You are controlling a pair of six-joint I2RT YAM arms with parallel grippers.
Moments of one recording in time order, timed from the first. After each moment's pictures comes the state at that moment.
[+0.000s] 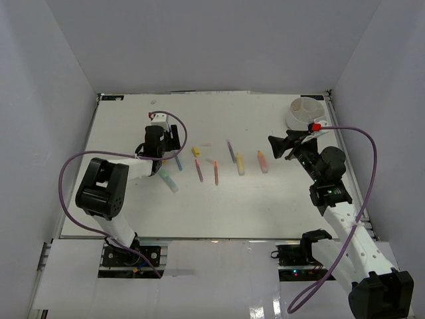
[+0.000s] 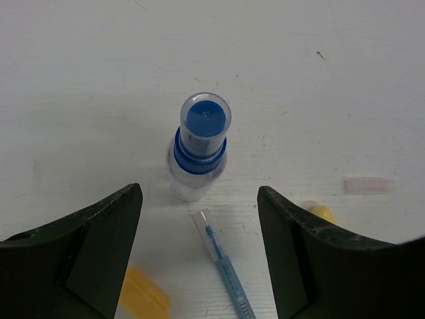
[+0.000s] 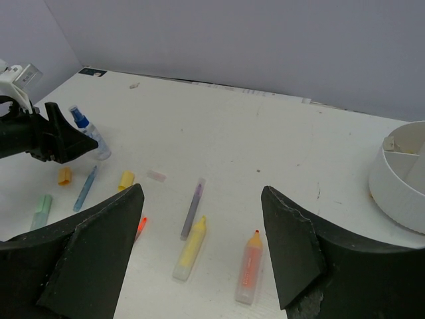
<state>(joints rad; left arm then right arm) -0.28 1.71 0.81 0.50 -0.16 -0.18 0.21 0.79 0.57 0.29 -0.29 0.17</state>
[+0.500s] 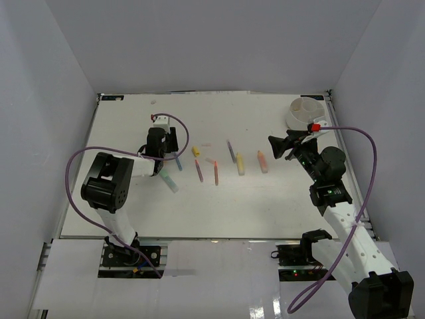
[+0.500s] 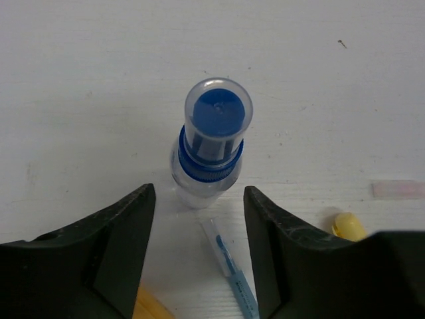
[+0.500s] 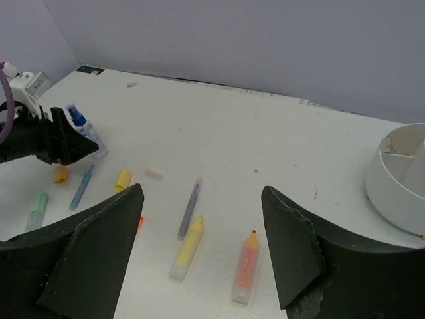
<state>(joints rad) -0.28 1.79 0.81 0.58 -0.17 -0.15 0.21 0.79 0.57 0.29 -0.29 0.15</state>
